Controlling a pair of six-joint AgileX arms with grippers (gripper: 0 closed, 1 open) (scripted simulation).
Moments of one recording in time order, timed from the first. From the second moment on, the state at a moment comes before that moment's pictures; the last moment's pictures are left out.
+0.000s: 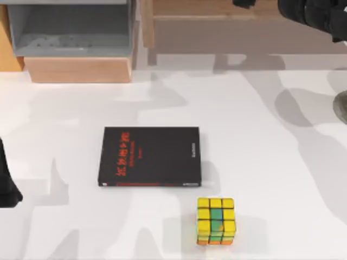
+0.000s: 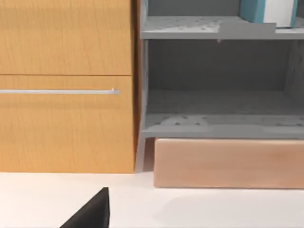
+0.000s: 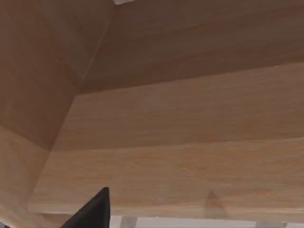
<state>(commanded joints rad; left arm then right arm) 0.00 0.00 0.00 0.00 0.00 0.00 0.32 1.85 1.36 0.08 -0.05 0.43</state>
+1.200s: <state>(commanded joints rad) 0.00 0.00 0.00 0.00 0.00 0.00 0.86 1.87 1.44 -1.14 0.00 0.90</state>
